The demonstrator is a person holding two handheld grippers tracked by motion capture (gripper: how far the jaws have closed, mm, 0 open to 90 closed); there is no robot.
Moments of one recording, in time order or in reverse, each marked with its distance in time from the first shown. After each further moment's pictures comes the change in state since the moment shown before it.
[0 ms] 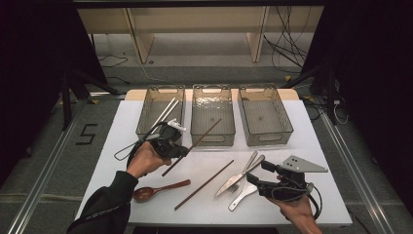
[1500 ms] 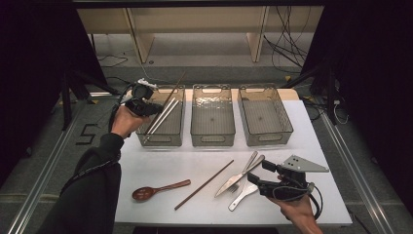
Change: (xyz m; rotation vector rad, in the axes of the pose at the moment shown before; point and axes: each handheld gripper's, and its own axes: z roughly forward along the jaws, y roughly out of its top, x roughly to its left) left arm 0.109 0.041 -0.039 -0.147 0.256 -0.133; right arm -0.002 0.000 -0.001 -0.002 0.001 0.011
